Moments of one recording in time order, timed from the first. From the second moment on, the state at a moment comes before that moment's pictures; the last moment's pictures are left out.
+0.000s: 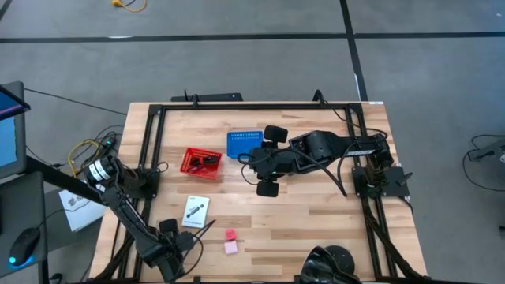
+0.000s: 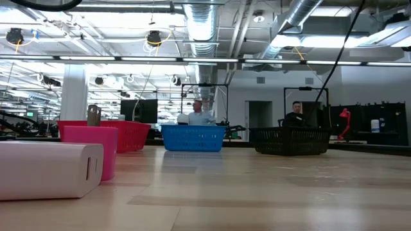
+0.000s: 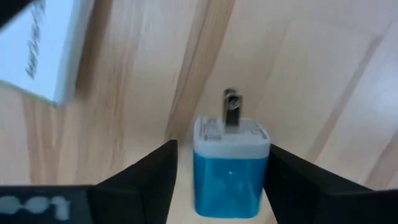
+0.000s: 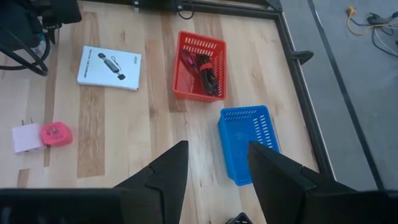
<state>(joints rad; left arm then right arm) -0.99 1.79 1.05 -0.80 -0.03 -1.28 0.24 1.95 2.33 -1.33 0.42 0.10</state>
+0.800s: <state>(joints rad) -0.76 1.71 1.29 -1.46 -0.49 -0.73 0.24 1.95 2.33 -1.33 0.42 0.10</state>
